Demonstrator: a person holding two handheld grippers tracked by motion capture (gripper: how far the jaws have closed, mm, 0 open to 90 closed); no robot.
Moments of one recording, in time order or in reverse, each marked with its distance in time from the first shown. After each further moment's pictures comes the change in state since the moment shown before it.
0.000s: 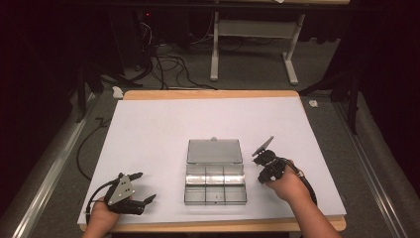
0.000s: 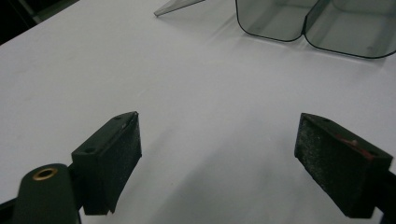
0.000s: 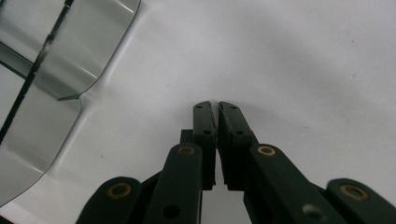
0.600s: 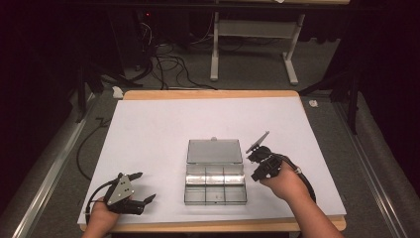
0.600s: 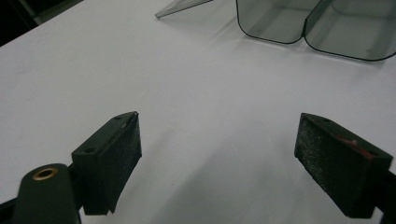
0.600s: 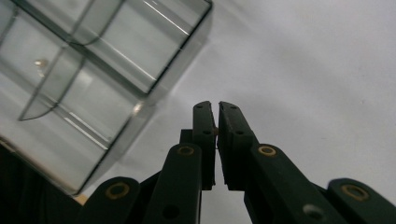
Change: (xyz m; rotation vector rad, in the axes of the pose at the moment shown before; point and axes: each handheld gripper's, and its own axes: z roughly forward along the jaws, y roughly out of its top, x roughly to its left) left arm 0.000 0.000 -0.001 -0.011 0.001 -0.001; right arm 0.024 0.010 -0.033 -0.033 0.055 -0.057
